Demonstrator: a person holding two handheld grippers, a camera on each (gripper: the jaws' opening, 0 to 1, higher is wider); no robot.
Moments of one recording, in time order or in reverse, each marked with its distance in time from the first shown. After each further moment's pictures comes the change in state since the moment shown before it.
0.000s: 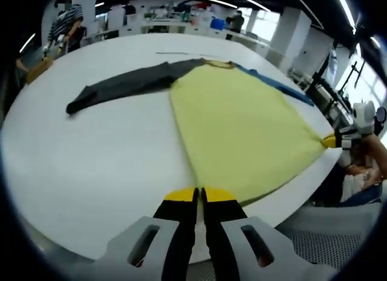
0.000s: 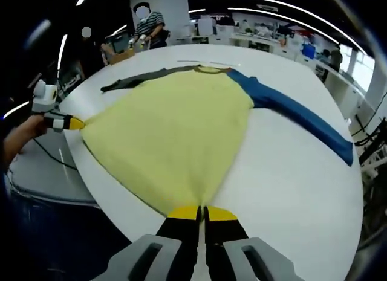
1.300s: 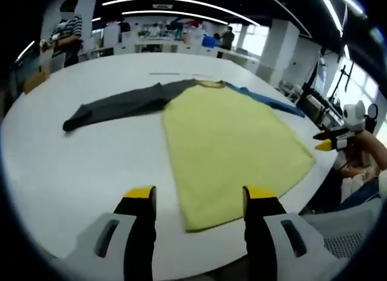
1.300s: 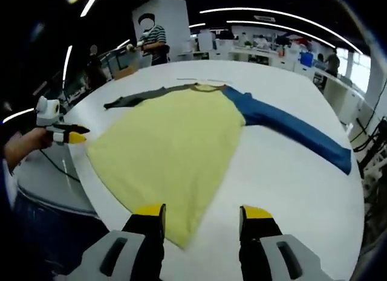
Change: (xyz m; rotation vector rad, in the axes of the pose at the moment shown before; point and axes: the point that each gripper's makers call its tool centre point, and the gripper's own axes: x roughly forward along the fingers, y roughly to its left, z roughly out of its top) left arm -0.006 -0.009 0.026 0.029 -0.176 -0.078; right arm -0.015 -0.023 0.029 0.032 -0.156 0.028
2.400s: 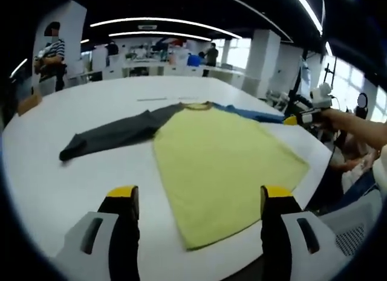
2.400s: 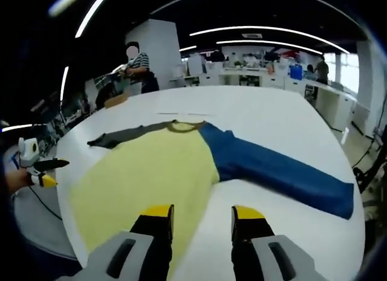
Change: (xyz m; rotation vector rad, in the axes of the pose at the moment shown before) left arm -0.006 -0.010 0.032 0.099 -0.157 -0.054; right arm 0.056 -0.059 0.092 0.047 -0.157 -0.030
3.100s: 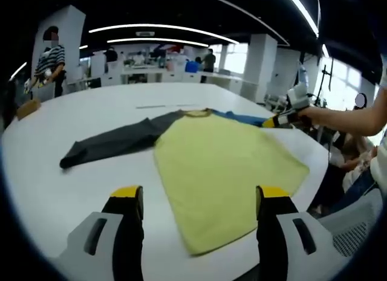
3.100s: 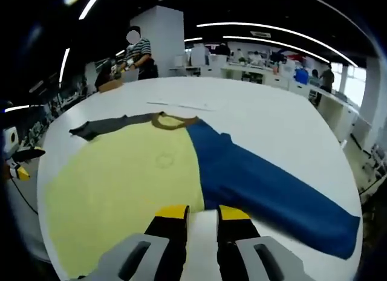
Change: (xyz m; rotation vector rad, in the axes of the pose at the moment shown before) left arm 0.001 0.003 0.008 0.013 -0.020 -0.006; right arm 0.069 -0.022 0.015 -0.108 0.069 -0.032
